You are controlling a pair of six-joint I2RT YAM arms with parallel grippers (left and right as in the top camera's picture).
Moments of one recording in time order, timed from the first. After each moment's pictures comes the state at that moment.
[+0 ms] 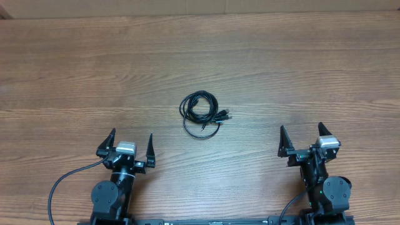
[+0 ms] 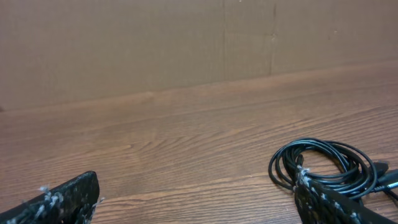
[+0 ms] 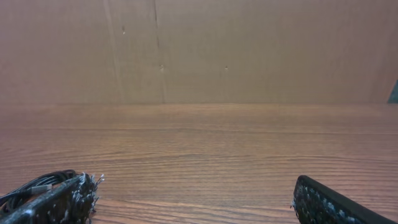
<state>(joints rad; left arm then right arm) -0.11 0.01 0.01 -0.08 0.01 0.08 0.10 0.01 0.02 -0.03 0.01 0.04</state>
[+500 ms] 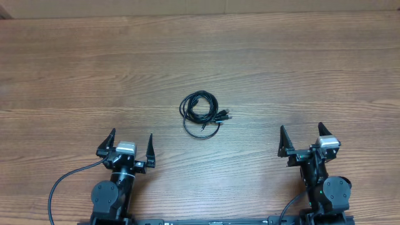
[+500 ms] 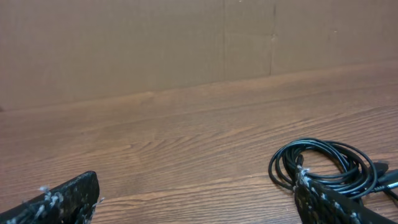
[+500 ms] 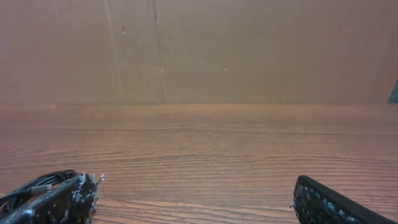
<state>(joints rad) -0.11 0.01 0.01 -0.08 0.01 0.08 0.10 0.01 0.02 -0.03 0.01 0.04</state>
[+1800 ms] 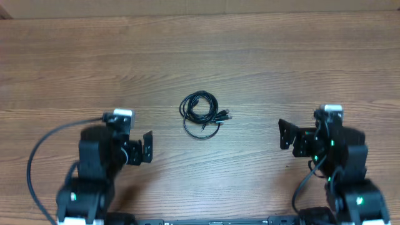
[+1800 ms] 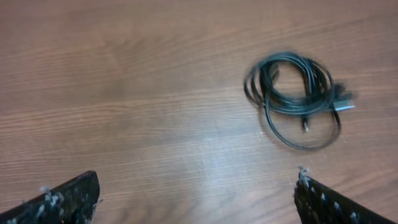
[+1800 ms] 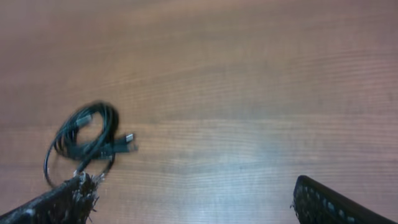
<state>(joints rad) -0.11 0.77 0.79 -0.81 0.06 -0.01 0.10 0.69 0.73 -0.69 -0.07 0.17</state>
